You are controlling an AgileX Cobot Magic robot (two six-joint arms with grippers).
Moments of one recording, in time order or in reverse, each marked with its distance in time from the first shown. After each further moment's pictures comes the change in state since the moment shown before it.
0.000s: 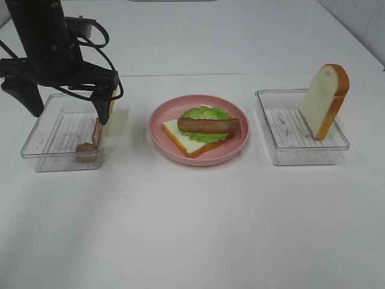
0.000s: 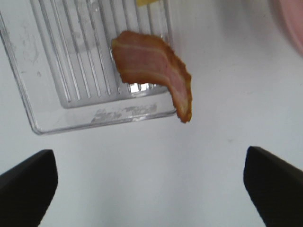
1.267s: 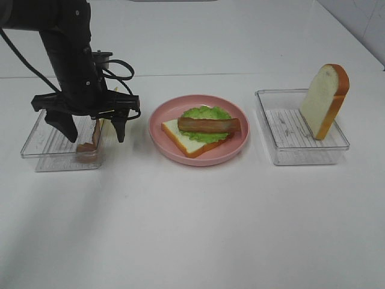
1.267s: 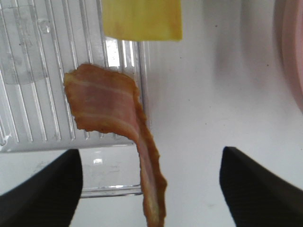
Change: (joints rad) left arm 0.000 0.166 0.001 -0.053 -0.153 -0.095; right arm 0.000 0.000 0.000 0.000 0.000 0.000
